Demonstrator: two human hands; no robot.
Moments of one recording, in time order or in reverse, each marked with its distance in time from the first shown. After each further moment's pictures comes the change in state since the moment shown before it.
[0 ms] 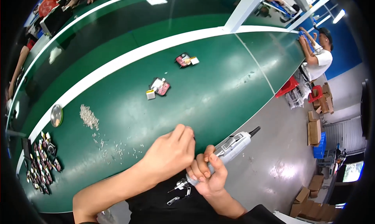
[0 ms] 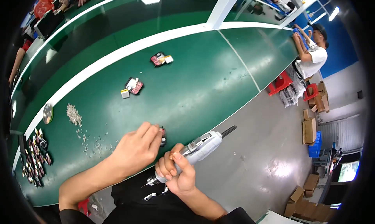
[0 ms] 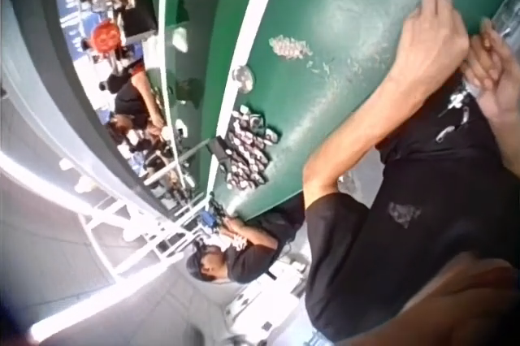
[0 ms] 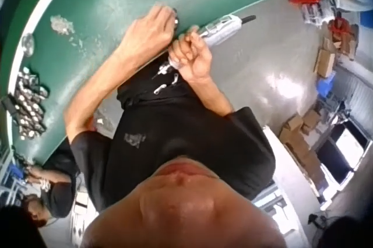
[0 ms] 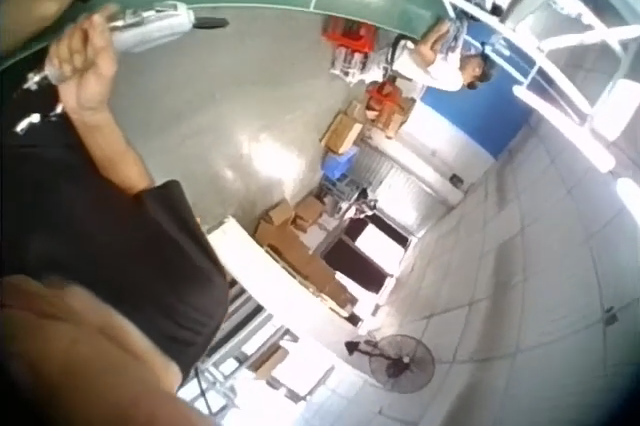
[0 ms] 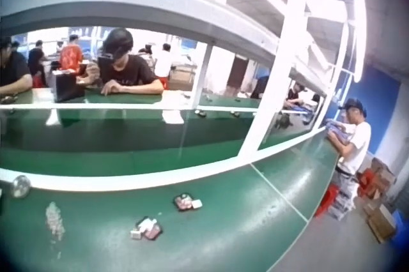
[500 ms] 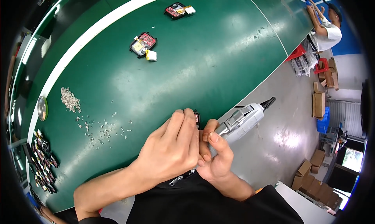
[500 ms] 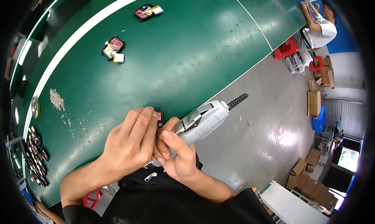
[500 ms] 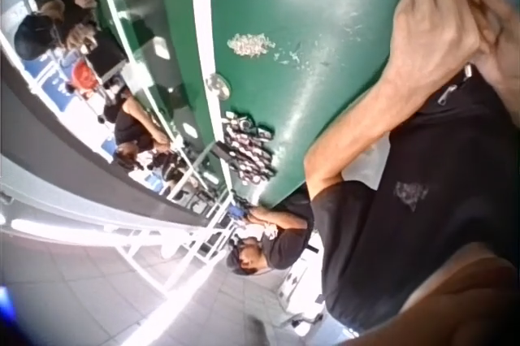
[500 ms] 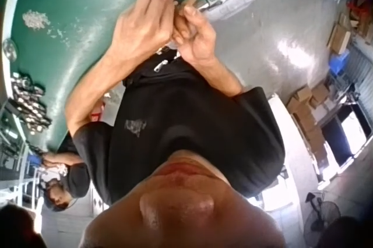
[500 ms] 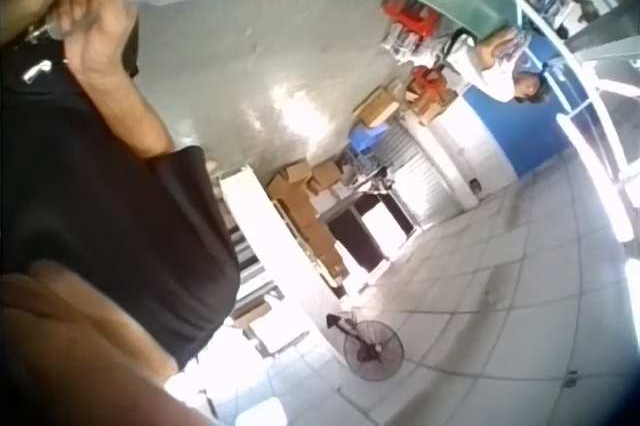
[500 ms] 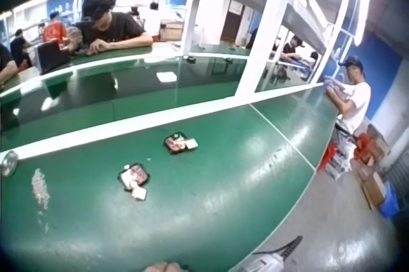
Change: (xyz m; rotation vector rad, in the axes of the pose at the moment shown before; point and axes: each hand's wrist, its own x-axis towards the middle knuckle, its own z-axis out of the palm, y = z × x) left_hand -0.019 0.020 0.014 0.060 0.131 0.019; right_hand -0.002 0.012 -0.012 -0.018 0.017 0.035
